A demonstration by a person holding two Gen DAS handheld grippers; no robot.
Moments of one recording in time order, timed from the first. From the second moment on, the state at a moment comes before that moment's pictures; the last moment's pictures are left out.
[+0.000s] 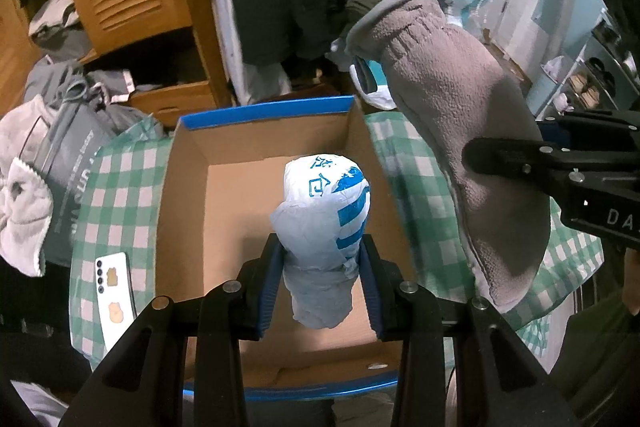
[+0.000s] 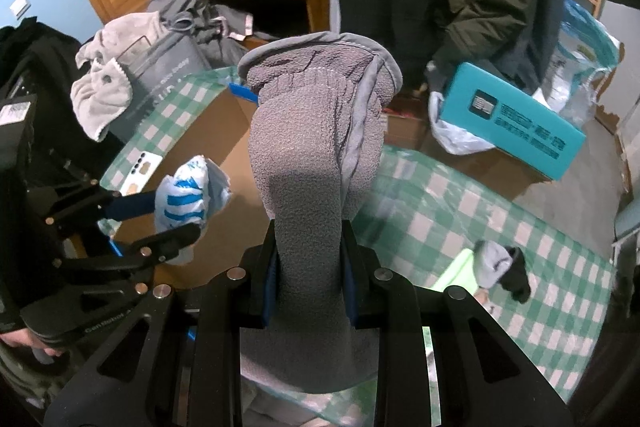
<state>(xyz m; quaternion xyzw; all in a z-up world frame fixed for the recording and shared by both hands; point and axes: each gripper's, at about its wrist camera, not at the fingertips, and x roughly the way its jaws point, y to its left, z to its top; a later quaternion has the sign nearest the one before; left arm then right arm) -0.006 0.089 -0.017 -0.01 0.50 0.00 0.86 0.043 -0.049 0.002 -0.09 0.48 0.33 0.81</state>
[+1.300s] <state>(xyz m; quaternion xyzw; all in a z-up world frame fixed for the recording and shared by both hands) -0.009 0.150 -0.045 -0.03 0.53 0.07 0.84 0.048 0.036 -0.046 -0.12 0.53 0.34 0.76</state>
